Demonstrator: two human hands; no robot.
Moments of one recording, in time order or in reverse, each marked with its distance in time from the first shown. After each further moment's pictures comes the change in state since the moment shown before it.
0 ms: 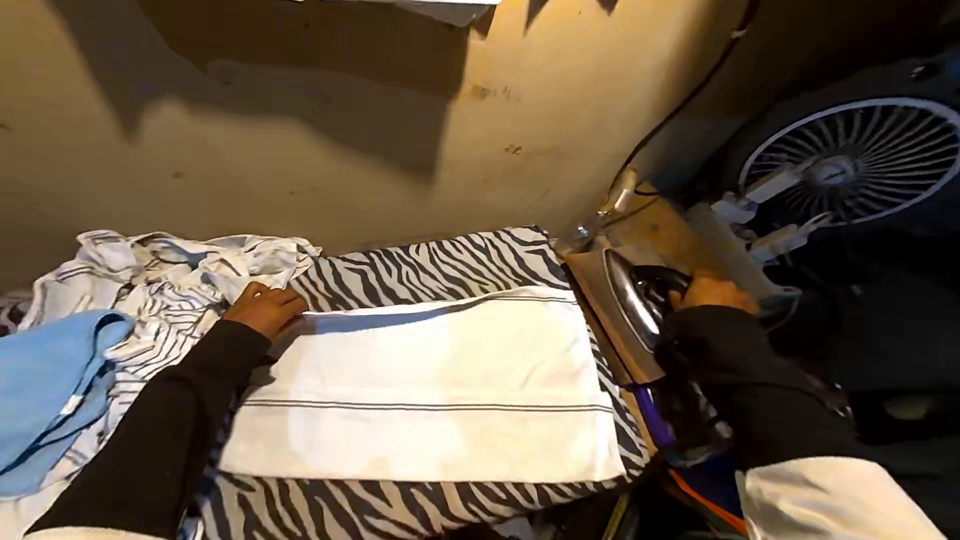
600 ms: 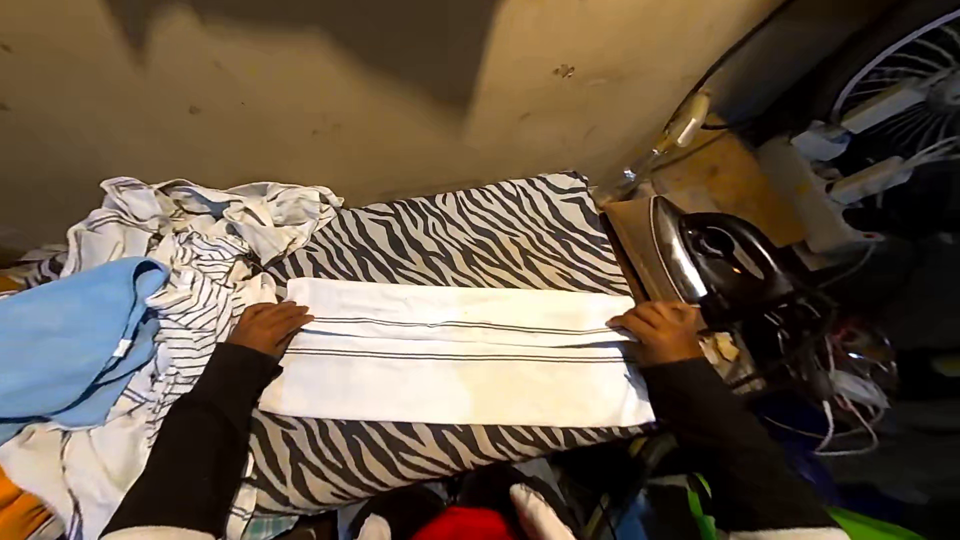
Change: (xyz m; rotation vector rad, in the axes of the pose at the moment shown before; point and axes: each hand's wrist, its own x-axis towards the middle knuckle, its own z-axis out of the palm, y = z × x) left_hand -0.113 -0.018 0.070 -0.177 0.135 -0.016; right_hand -0.115 0.013 0.118 0.233 0.240 -0.964
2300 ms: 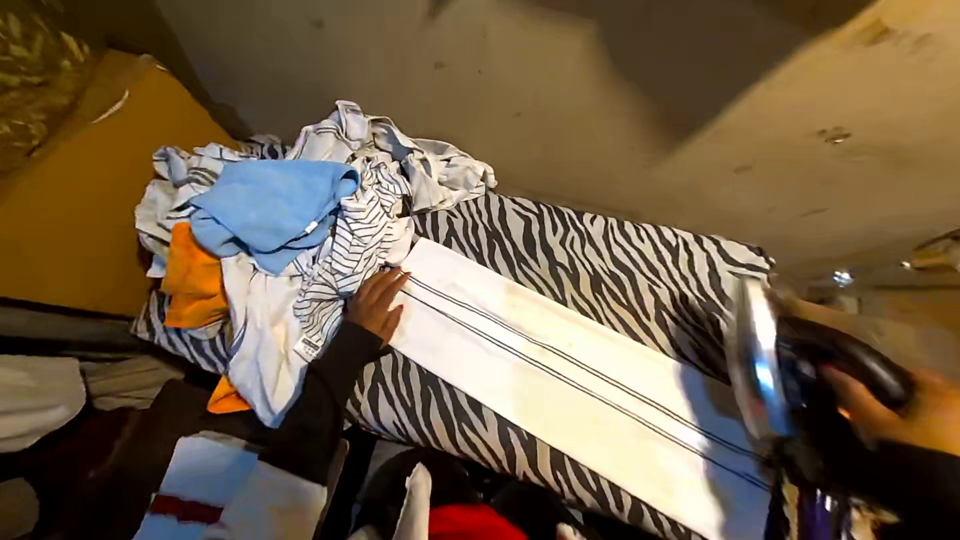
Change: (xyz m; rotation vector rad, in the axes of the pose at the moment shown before) left_hand -0.067 0.088 0.012 -0.140 0.186 -0.569; right_hand 0.099 -0.051 -0.096 -0.004 -0.273 0.527
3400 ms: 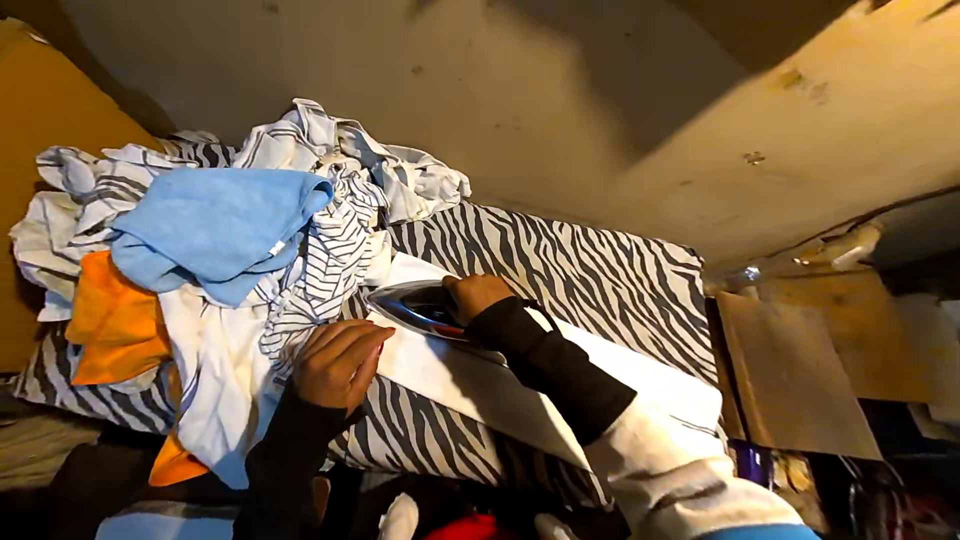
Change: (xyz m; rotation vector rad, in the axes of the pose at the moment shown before) left_hand -0.025 0.029 -0.048 -0.080 0.423 0.285; right_hand -0.016 -0.353 0.134 -0.297 -0.502 -0.708
